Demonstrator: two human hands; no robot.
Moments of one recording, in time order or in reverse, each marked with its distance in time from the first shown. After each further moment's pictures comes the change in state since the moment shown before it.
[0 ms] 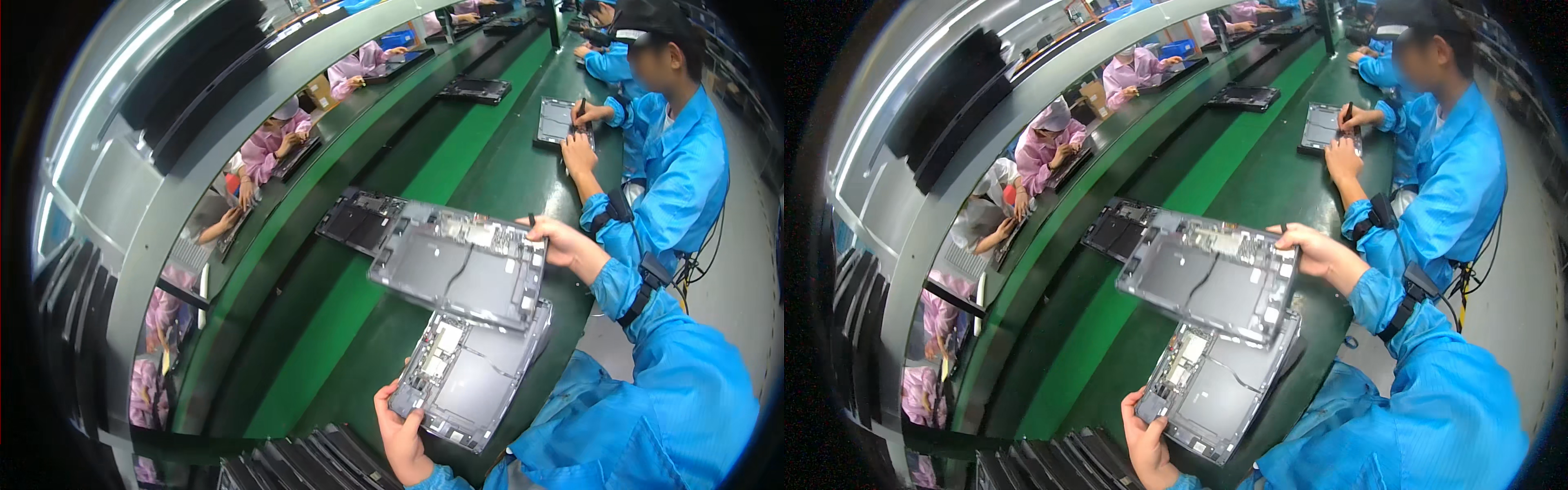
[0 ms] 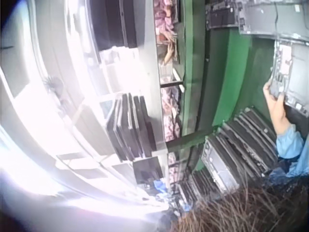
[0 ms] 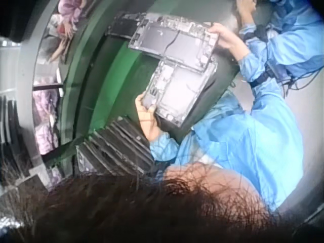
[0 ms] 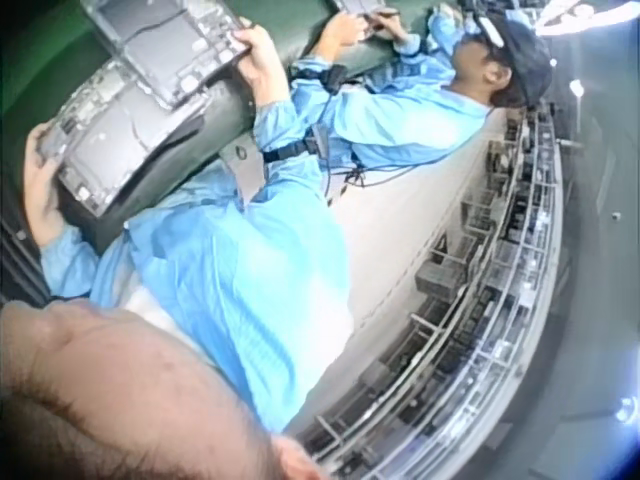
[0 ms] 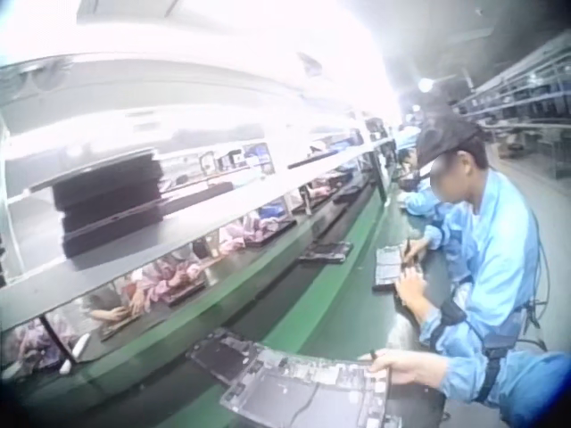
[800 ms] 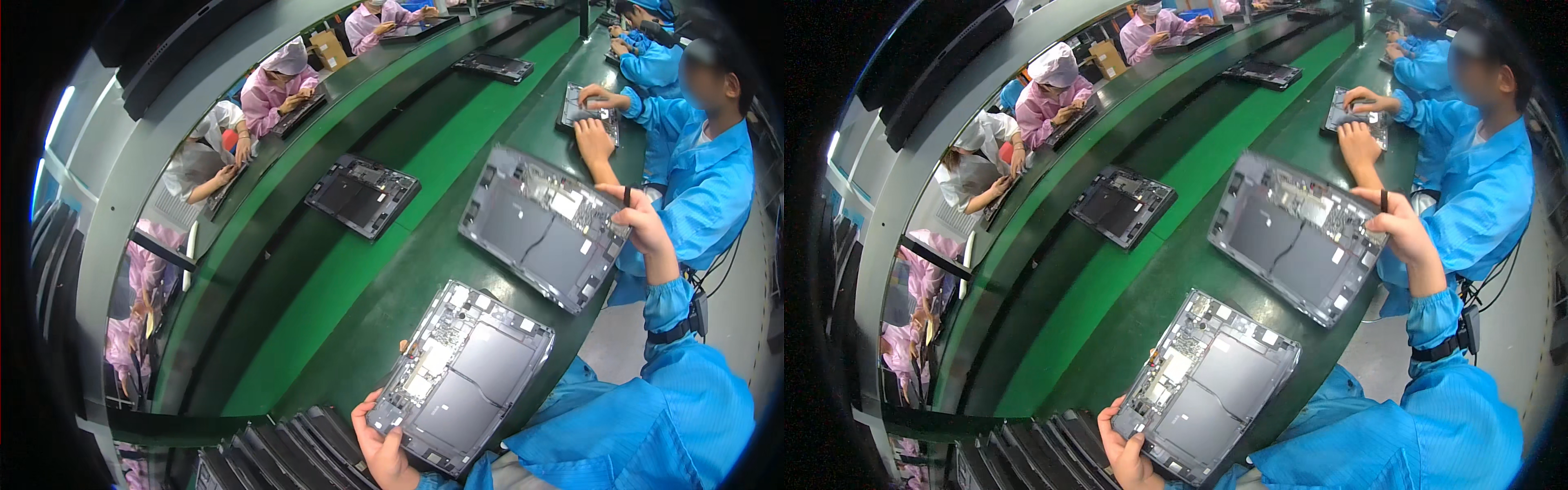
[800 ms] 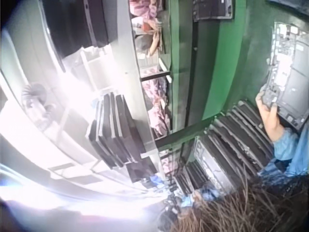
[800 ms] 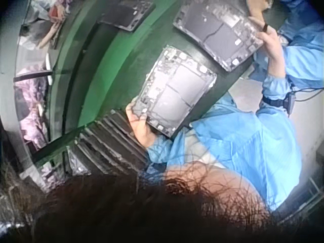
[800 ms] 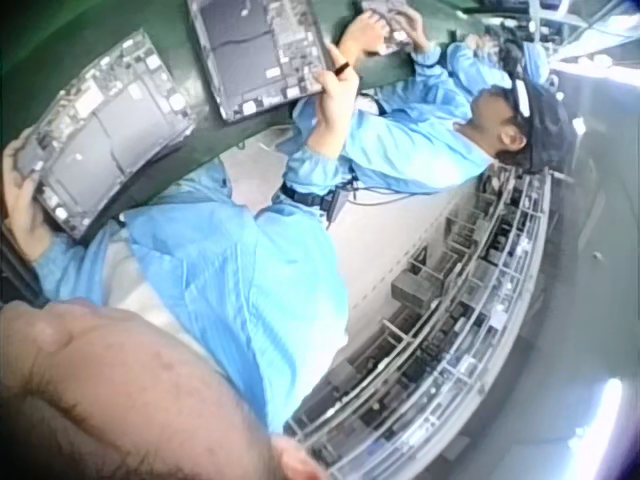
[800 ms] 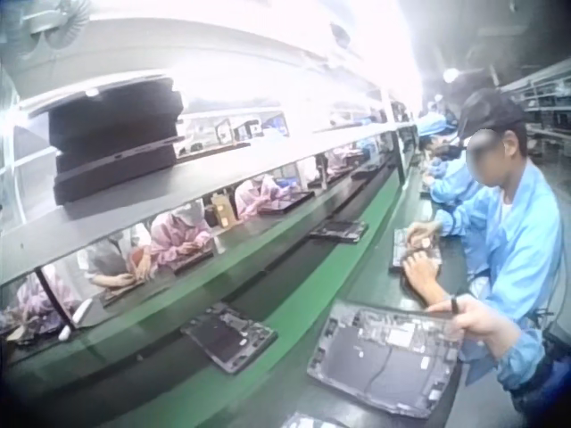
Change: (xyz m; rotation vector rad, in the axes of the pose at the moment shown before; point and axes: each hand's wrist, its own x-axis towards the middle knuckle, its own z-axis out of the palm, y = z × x) left_hand -0.029 -0.004 -0.018 -0.116 0.081 0.098; right_hand -0.098 -0.087 -0.005 -0.632 0.277 -0.264
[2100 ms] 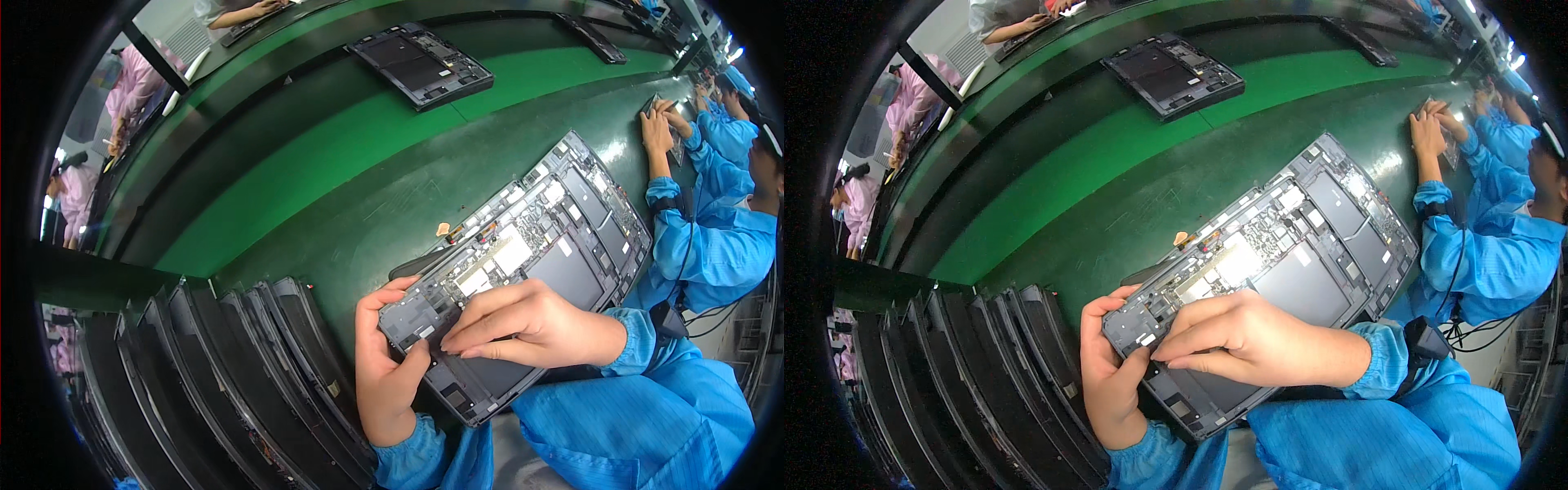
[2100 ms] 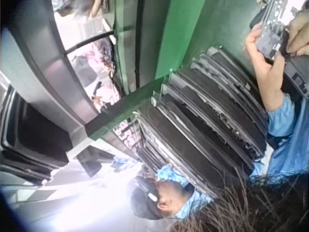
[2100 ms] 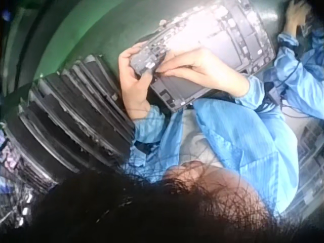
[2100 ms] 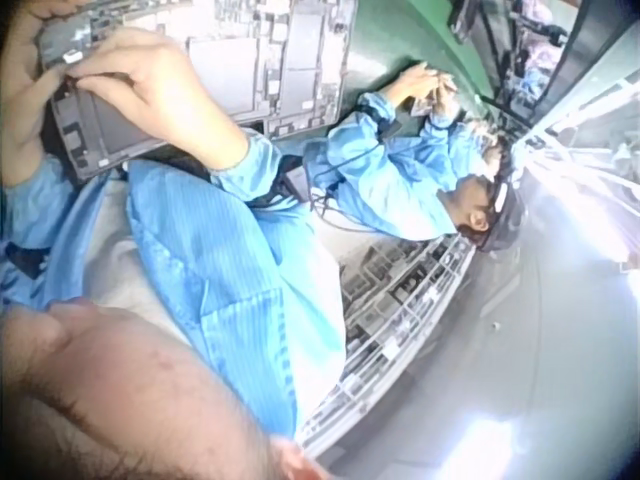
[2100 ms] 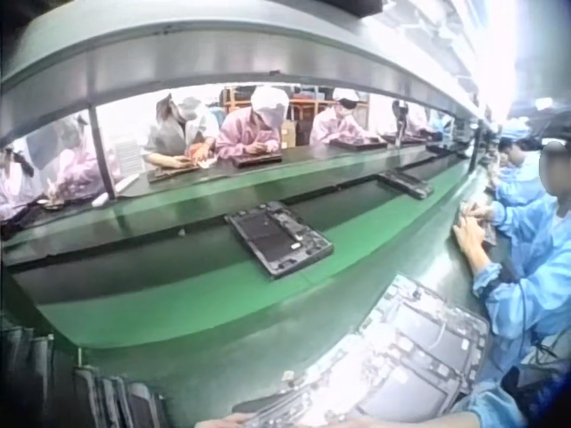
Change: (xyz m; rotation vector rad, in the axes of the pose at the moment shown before) left_hand -0.002 0.004 -0.006 -0.016 -0.059 -0.017; right_hand -0.082 0.013 0.318 -0.180 -0.995 -0.246
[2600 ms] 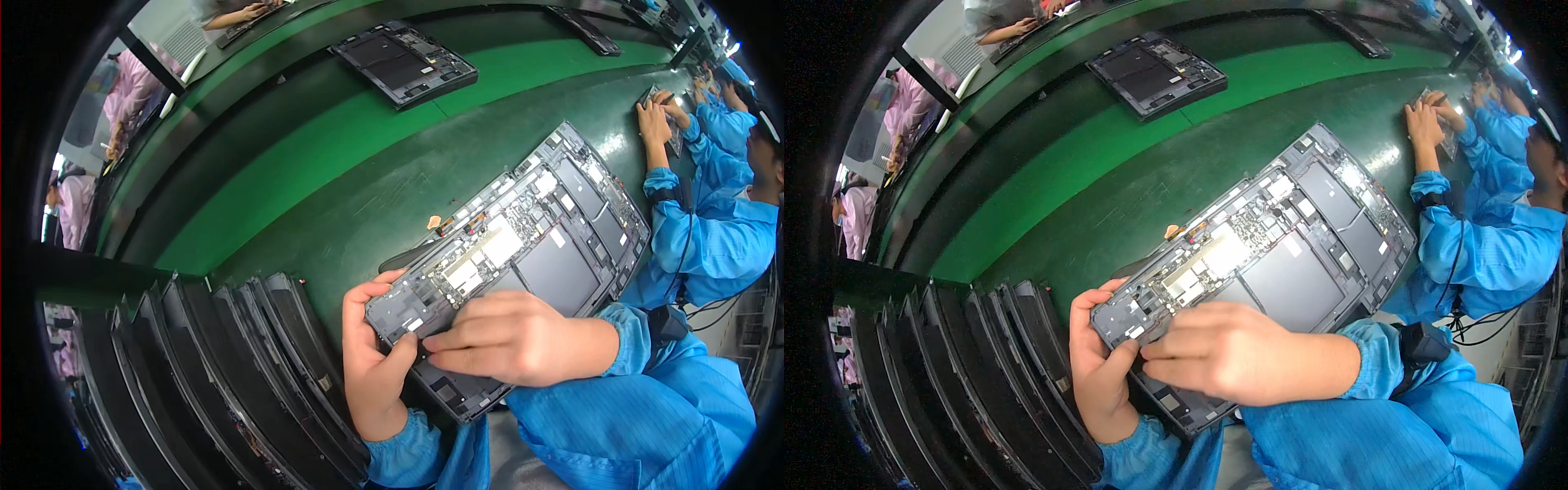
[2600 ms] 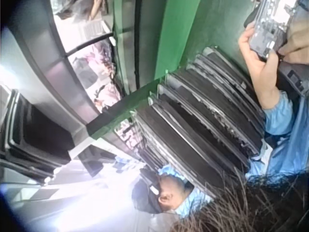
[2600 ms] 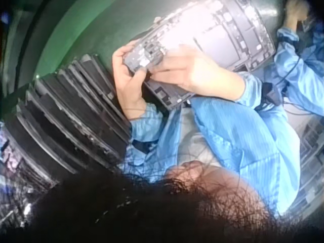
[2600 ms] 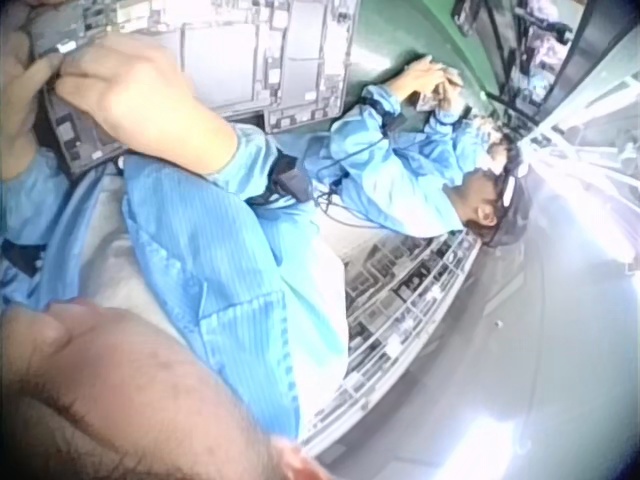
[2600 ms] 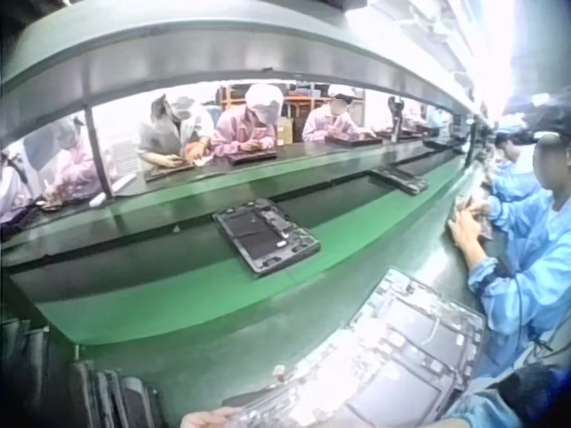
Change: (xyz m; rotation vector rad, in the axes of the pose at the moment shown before) left_hand 0.000 0.000 0.001 -0.019 0.034 -0.011; right_hand -0.010 0.003 0.011 -0.531 0.001 -0.363
